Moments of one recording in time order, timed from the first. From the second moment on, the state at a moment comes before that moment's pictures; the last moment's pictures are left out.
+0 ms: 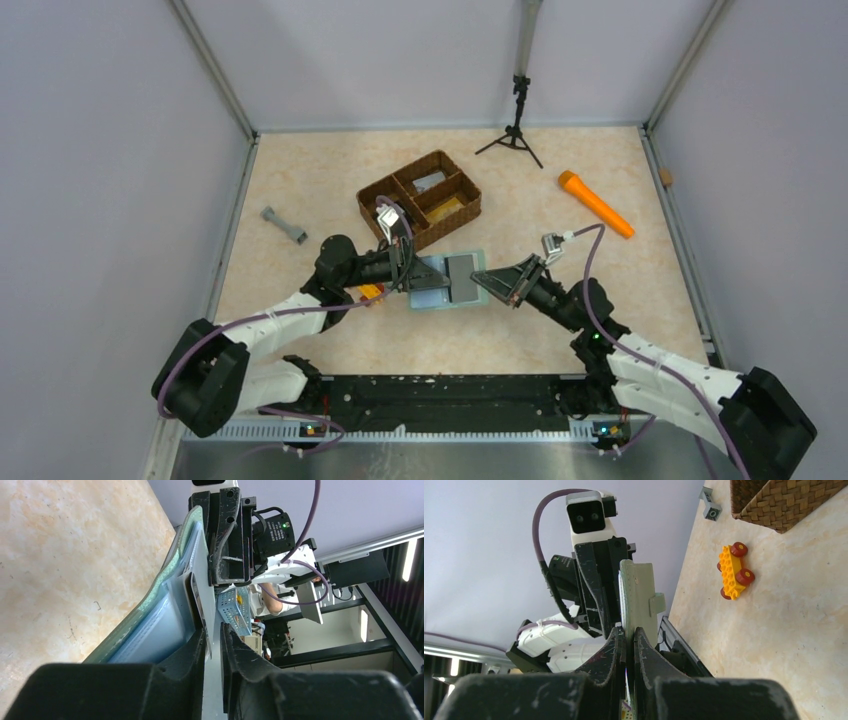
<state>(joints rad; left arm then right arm) -0.58 1.18 0.44 0.81 0.86 -1.21 0.74 0.79 0.16 0.76 -0.19 1.34</state>
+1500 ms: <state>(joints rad) -0.51 1.12 0.42 0.69 0.87 -1.13 0.71 0.76 0.16 0.72 -0.24 1.32</state>
